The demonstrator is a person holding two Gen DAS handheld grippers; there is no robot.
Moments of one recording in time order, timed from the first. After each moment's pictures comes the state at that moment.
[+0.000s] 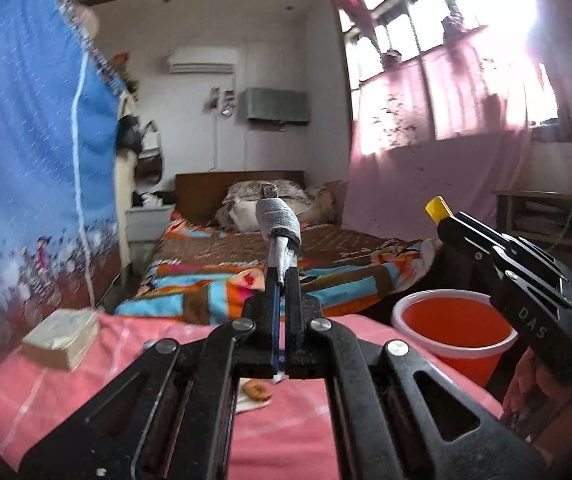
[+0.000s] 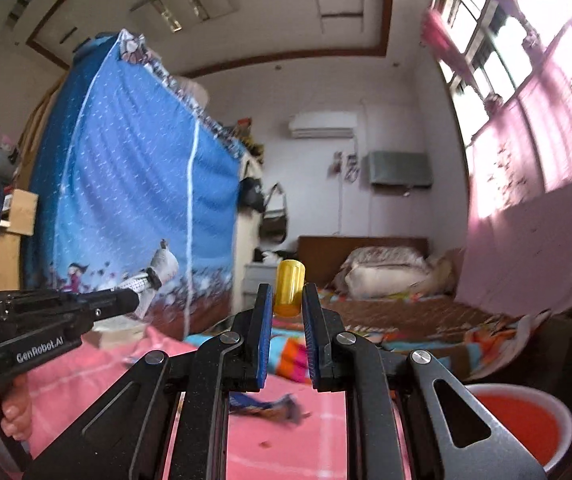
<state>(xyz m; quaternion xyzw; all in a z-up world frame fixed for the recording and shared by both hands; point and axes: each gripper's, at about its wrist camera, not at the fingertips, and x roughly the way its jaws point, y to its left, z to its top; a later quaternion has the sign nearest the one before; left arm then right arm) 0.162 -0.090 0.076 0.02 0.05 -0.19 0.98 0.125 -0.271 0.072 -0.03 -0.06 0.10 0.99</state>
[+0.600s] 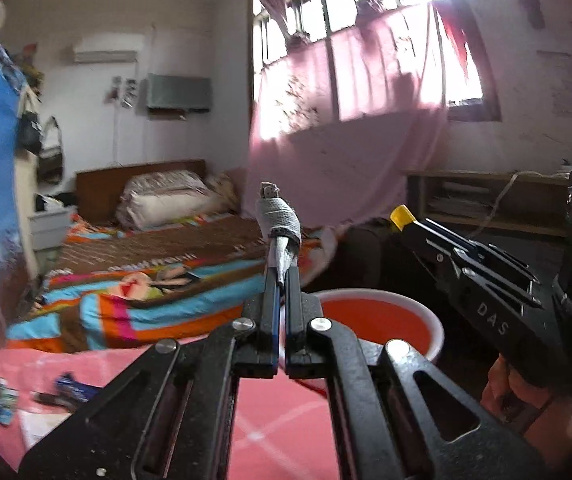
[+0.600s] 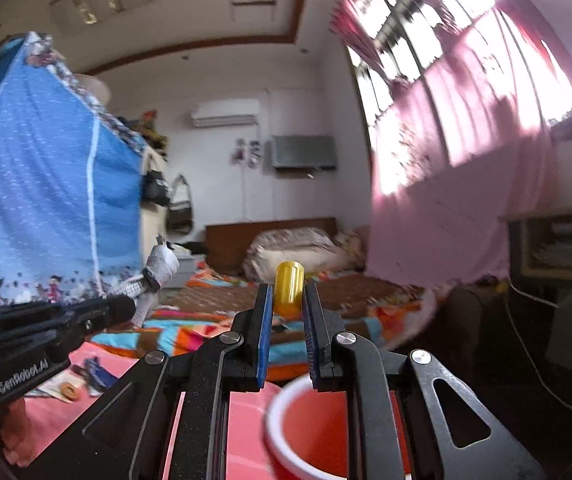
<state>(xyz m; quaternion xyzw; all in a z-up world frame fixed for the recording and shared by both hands) 0.184 -0.224 0.073 0.05 0.08 -0.35 0.93 0.121 -0.379 0.065 0.03 -0.02 -0.06 1.00</state>
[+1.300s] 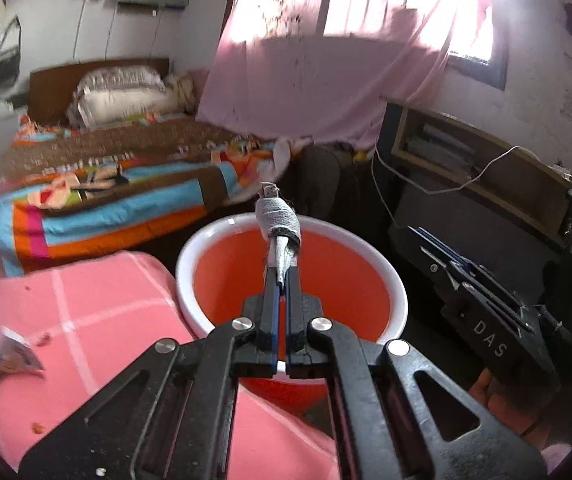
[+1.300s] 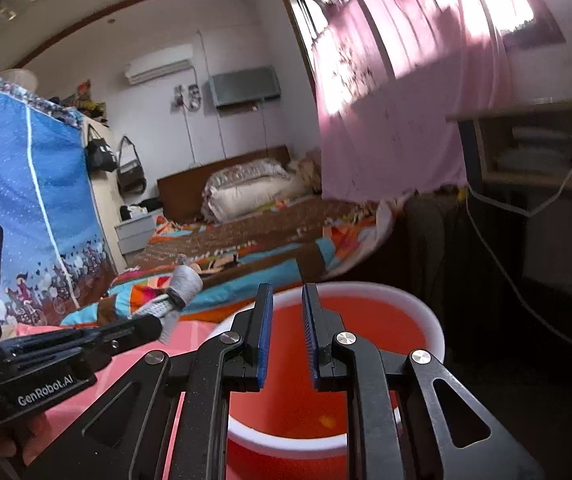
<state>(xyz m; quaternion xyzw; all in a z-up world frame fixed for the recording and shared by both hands) 0.239 -0.319 0.031 0.03 0.28 -0.41 0.87 0.141 -0.449 0.027 0.13 0.11 -0.12 0.98</state>
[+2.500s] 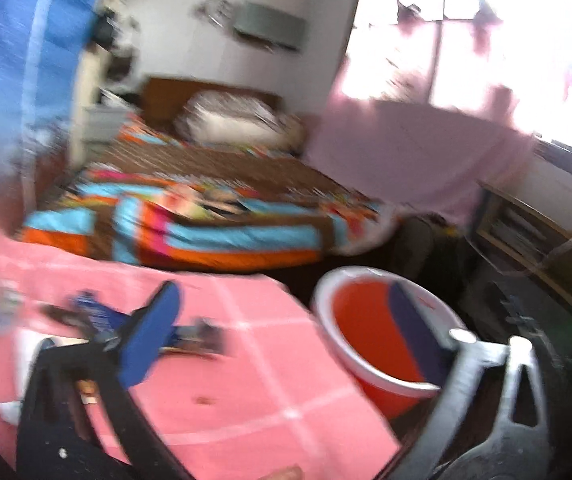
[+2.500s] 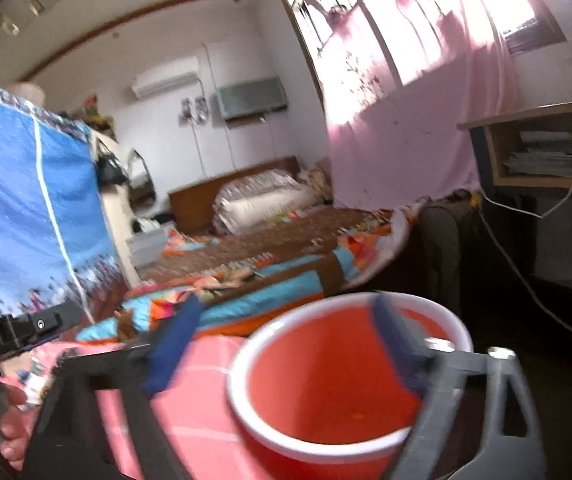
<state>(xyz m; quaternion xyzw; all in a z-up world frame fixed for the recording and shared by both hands) 0.224 -0.190 0.065 -0.07 0.20 -0.21 0.96 0.136 -0.421 0.047 0.14 0.07 -0.10 0.98</state>
